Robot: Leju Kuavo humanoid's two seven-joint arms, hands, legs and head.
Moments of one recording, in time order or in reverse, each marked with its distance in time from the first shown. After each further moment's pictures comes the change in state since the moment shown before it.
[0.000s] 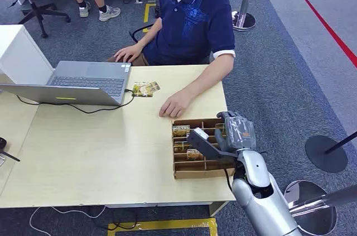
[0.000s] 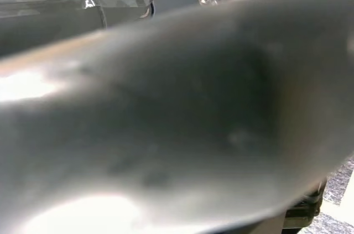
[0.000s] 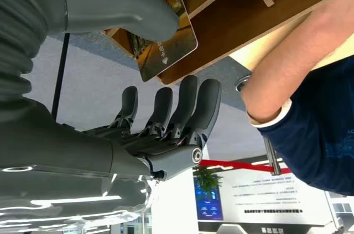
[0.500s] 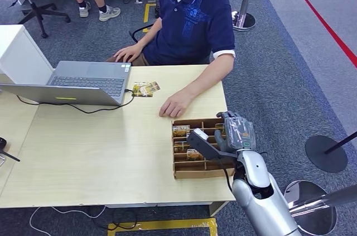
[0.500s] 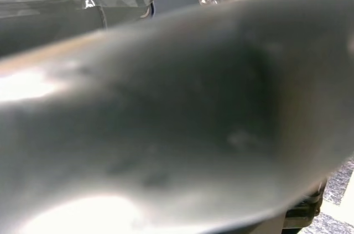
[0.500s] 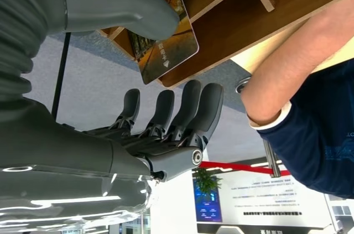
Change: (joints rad) left arm 0.000 0.000 0.001 0.000 0.000 0.000 0.000; right arm 0.004 0.000 0.000 -0.007 0.000 0.012 0.000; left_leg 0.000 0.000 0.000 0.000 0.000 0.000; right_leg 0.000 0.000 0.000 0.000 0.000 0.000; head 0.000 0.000
